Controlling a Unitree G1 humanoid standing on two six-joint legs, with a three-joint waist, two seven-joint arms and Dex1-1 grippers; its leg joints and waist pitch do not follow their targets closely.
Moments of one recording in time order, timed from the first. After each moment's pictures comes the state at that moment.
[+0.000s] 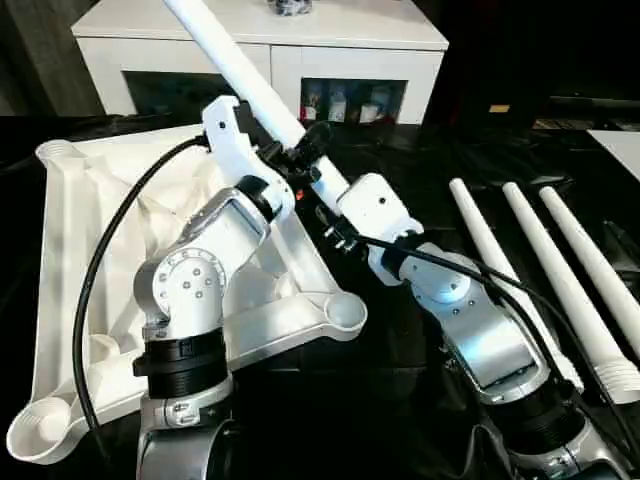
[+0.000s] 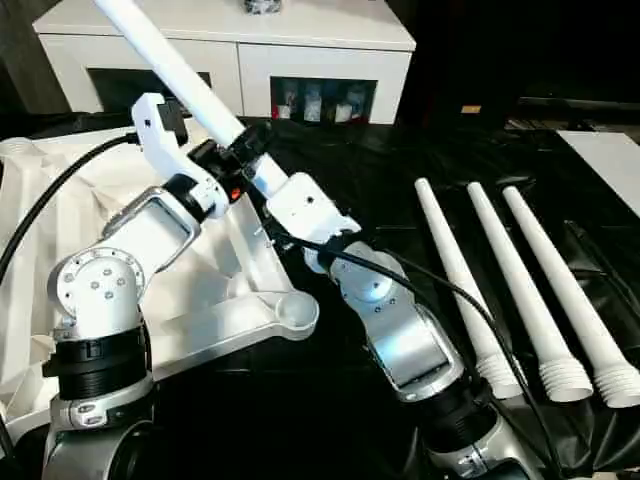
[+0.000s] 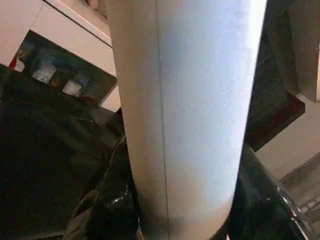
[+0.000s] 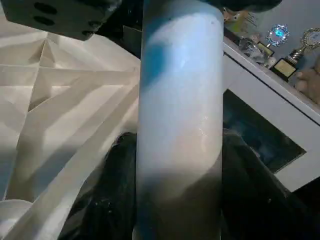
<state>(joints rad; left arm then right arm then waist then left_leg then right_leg) -0.64 -0.10 0.27 -0.13 -0.65 0.84 -0.03 -0.47 -0.23 0.40 -0.18 -0.13 0.49 0.25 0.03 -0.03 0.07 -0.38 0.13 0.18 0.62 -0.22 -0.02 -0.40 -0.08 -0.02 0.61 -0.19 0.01</state>
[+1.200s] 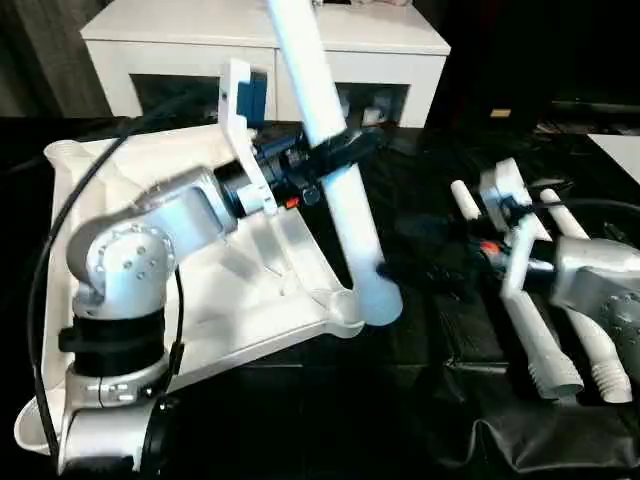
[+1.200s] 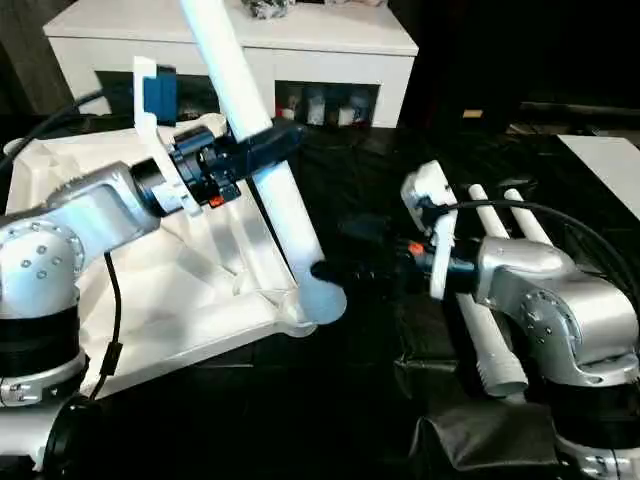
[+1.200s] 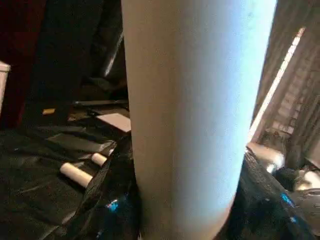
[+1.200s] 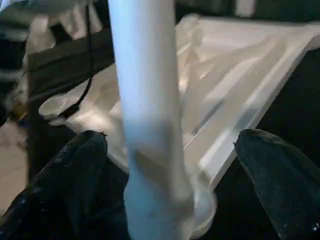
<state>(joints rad) -0.71 0.23 0.14 -0.18 -0.84 0.96 -0.55 -0.39 -0.60 -0.03 -0.26 0.60 0.91 1.00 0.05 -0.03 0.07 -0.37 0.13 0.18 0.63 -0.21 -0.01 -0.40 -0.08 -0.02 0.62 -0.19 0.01</state>
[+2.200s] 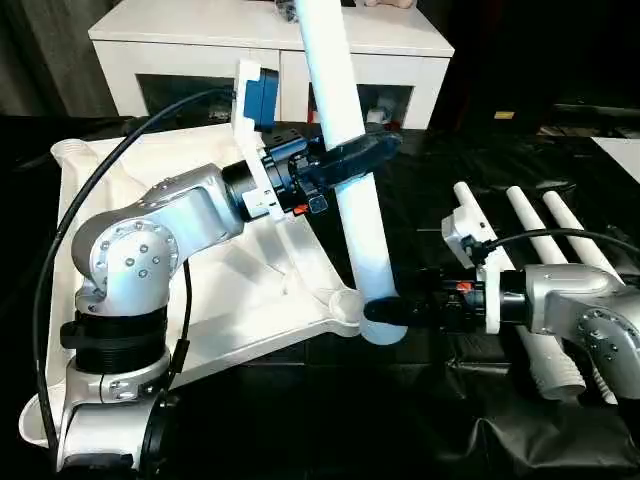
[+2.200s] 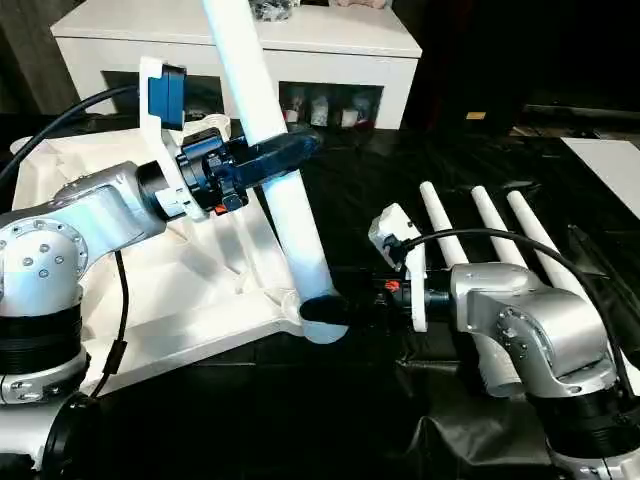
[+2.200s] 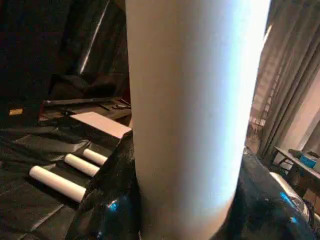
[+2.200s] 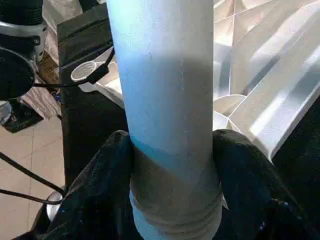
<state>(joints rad) -0.71 0.23 0.12 -0.18 -0.88 0.97 -0.60 -0.38 -0.60 0.10 -0.26 0.61 0.93 1.00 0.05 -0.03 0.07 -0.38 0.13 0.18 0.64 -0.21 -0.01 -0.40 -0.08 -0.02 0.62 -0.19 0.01</state>
